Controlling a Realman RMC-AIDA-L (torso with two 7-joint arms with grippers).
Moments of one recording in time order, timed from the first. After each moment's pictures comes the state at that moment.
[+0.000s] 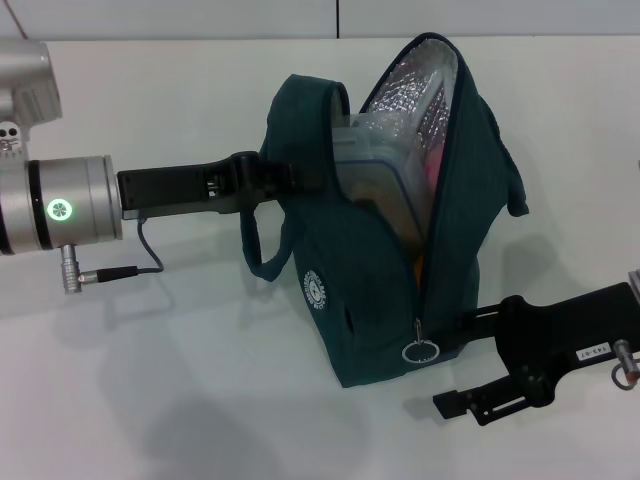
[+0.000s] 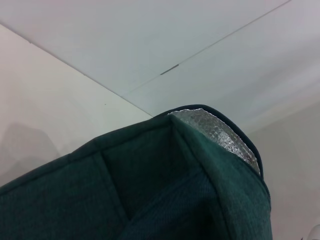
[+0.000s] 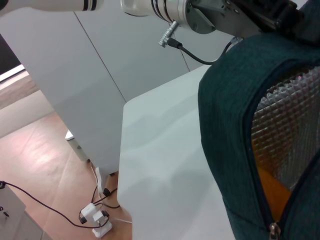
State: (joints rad) left arm -0.53 -2.08 0.89 0.67 1.76 1.55 -2.25; right arm 0.59 2.02 -1.12 -0.62 -1.96 -1.66 1.47
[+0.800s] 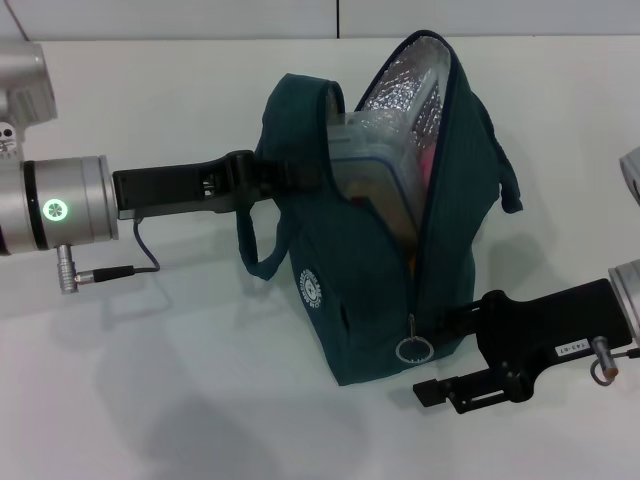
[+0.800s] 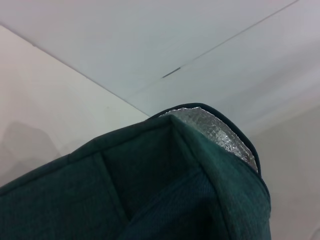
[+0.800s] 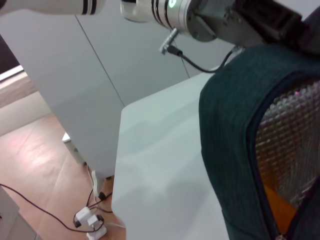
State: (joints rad) left arm -0.53 -2.08 0.88 0.67 1.76 1.55 -2.25; right arm 0.60 2.03 -1.20 -0.61 -1.88 -1.61 1.46
